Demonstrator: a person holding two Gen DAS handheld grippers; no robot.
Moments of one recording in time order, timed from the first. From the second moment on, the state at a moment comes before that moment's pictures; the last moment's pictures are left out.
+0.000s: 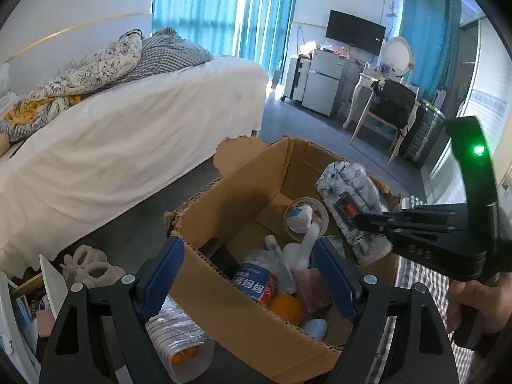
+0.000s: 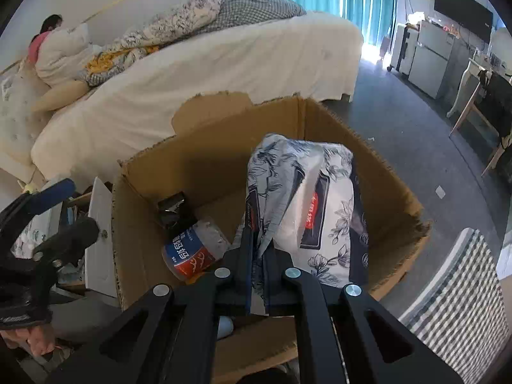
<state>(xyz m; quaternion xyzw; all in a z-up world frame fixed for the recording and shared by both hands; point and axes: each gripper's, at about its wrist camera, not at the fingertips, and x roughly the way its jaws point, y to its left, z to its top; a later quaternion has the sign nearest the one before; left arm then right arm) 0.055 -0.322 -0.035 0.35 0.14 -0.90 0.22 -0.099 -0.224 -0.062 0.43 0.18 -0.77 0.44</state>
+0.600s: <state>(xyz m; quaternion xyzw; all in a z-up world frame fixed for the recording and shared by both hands) 0.049 -0.310 -0.034 0.35 0.14 -0.90 0.21 -0.106 -0.194 -0.047 0.42 0.15 -0.80 0.40</state>
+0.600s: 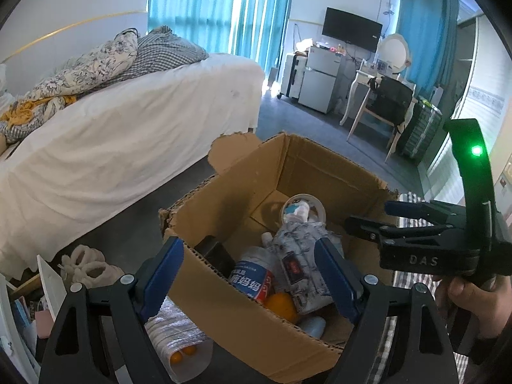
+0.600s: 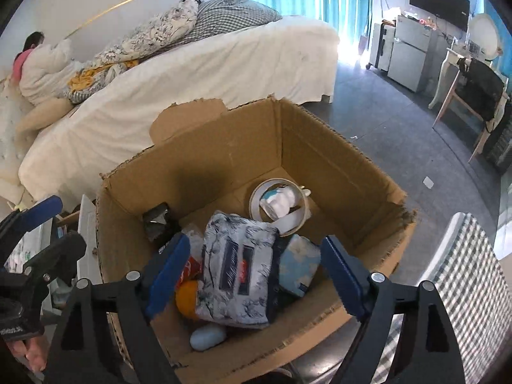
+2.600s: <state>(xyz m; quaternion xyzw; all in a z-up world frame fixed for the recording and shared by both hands) -0.013 0.009 0.007 0.33 -0.01 -0.94 -0.02 -0.006 0.227 0.024 0.37 -0.04 -0.93 0.02</state>
